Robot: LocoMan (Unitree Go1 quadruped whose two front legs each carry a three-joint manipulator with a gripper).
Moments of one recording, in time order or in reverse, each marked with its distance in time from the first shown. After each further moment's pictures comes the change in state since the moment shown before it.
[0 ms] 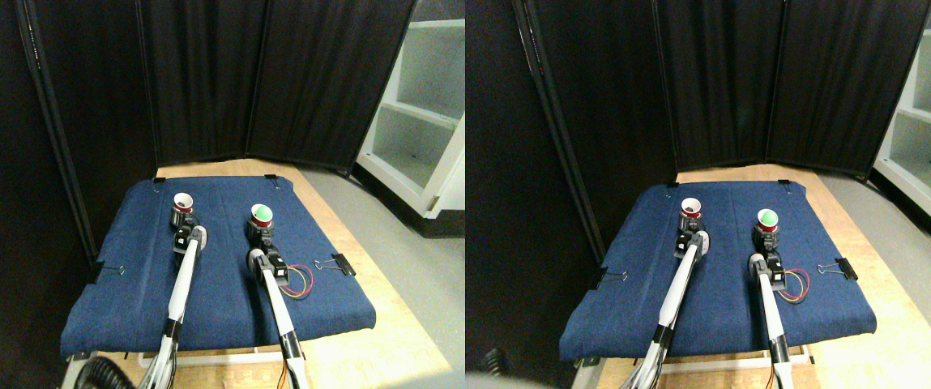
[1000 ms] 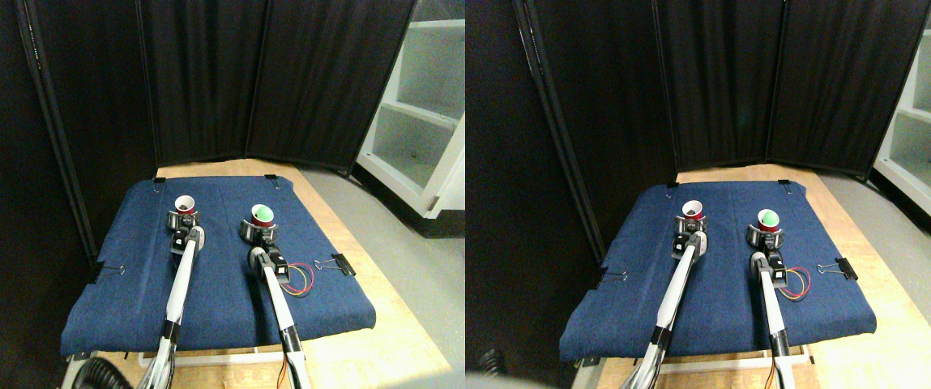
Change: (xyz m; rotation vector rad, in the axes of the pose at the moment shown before) right arm 0.009 -0.004 -0.003 0.087 0.080 -0.030; left arm 0.004 0.005 -0.002 -0.094 0.082 0.032
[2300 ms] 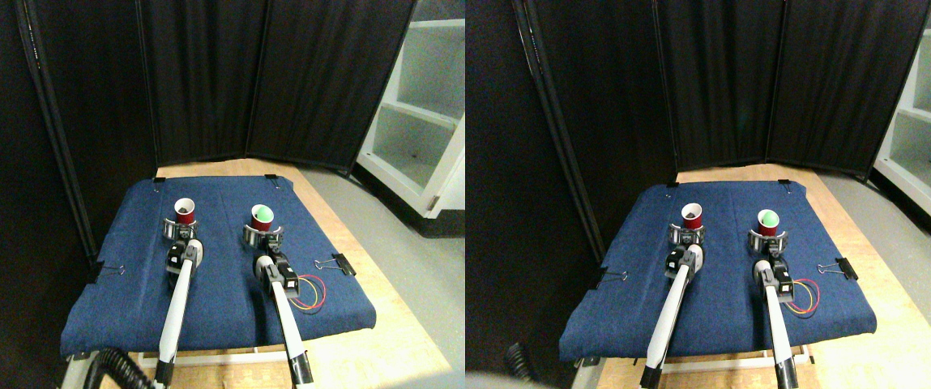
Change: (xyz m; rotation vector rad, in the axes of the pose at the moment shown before) right arm -0.031 0.003 0.001 -0.062 0.040 0.019; left arm -0.033 0.008 0.009 0.045 -0.011 -0.048
